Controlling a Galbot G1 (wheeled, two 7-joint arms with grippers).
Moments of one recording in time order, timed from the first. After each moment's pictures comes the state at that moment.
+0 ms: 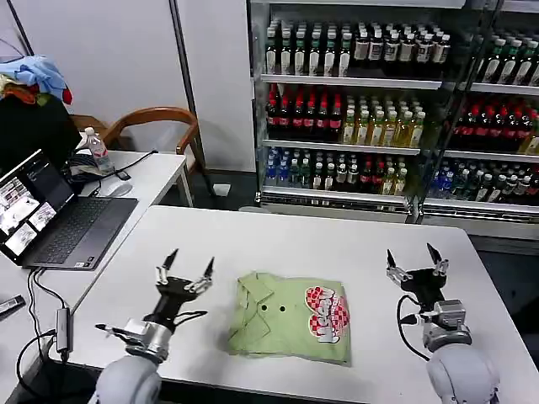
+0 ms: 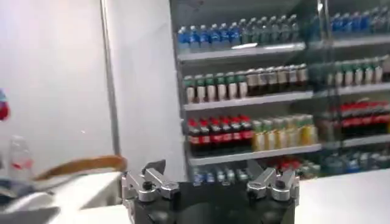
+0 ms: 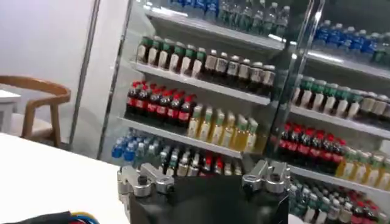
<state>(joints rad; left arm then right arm) 1.30 -1.15 -0.41 -1.93 -0.26 0.02 -0.04 -1.30 1.14 0.58 2.02 0.17 -0.29 0.11</state>
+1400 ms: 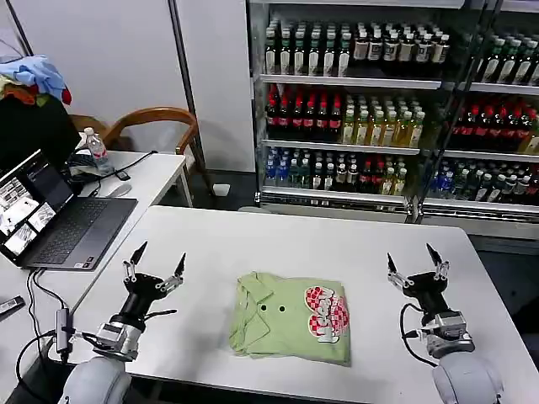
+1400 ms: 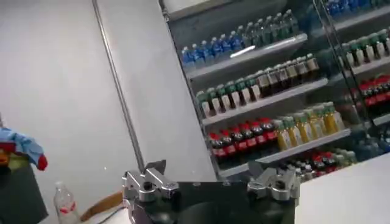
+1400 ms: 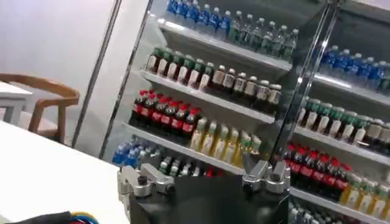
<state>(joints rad) 1.33 -1.09 -0.53 -1.91 -0.14 -0.09 -0.02 -1.35 1.13 0.62 1.98 0.09 -0.14 0.05</state>
